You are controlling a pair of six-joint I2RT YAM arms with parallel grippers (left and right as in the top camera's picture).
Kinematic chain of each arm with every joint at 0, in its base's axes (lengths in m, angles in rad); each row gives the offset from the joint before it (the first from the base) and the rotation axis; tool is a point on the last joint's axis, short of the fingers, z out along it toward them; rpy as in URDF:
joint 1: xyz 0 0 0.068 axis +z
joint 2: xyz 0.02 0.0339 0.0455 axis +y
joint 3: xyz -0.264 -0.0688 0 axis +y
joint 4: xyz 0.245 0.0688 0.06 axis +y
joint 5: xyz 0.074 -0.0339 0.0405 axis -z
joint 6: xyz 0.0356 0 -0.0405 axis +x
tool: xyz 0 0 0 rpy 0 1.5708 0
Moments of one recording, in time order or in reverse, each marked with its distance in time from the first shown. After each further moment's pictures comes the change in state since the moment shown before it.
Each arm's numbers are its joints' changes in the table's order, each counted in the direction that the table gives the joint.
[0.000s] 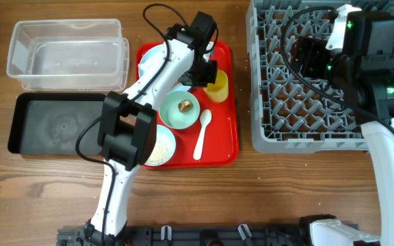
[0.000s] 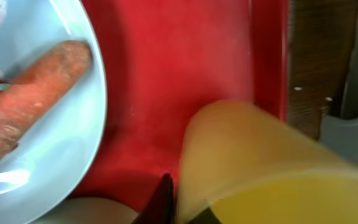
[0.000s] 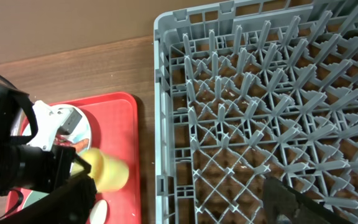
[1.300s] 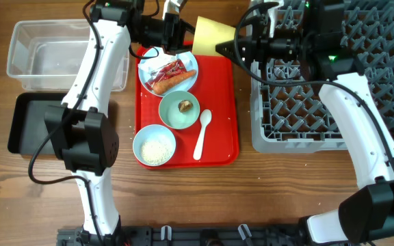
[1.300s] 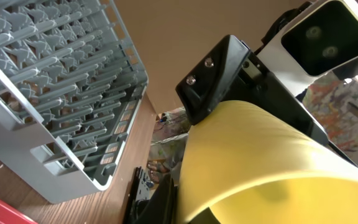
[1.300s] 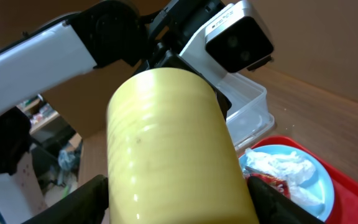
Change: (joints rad) left arm 0.285 -0.174 -0.040 0.029 1.289 0.326; right arm 0.072 0.262 0.090 -0.631 -1.109 -0.195
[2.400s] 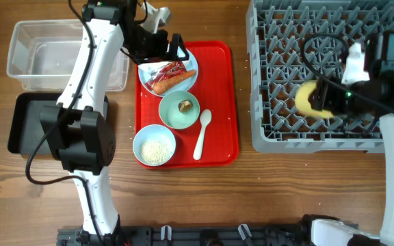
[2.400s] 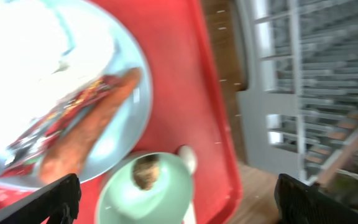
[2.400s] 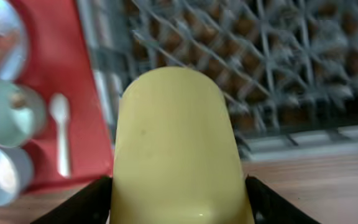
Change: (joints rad) left arm 0.035 0.000 0.000 0.116 -0.919 0.014; right arm -0.262 -0.232 -0.080 1.107 1.003 0.116
